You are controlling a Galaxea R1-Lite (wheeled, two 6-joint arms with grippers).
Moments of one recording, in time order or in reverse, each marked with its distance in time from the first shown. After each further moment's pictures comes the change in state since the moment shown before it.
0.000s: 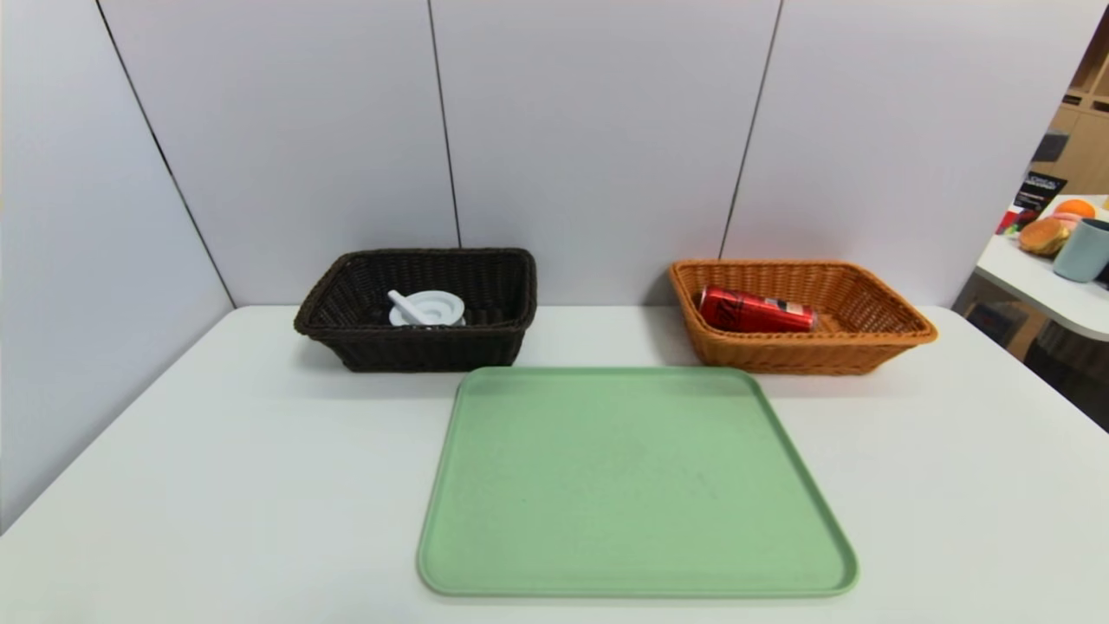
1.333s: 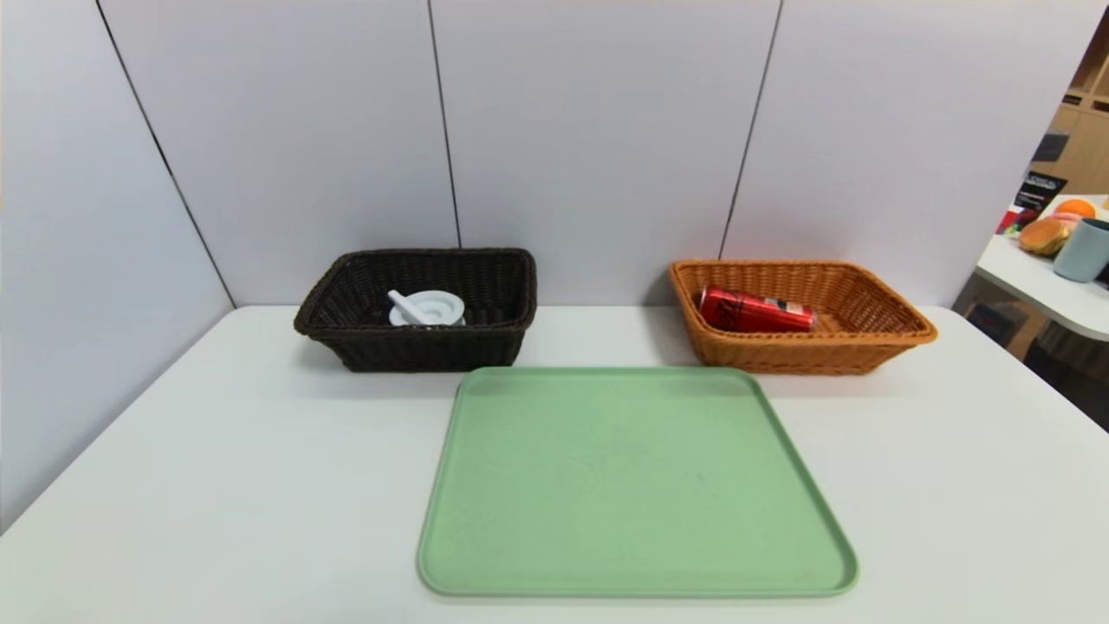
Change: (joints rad) left arm 0.007 -0.304 0.291 -0.494 -0.083 0.159; right arm -0.037 -0.414 0.546 -0.826 0.103 -0.193
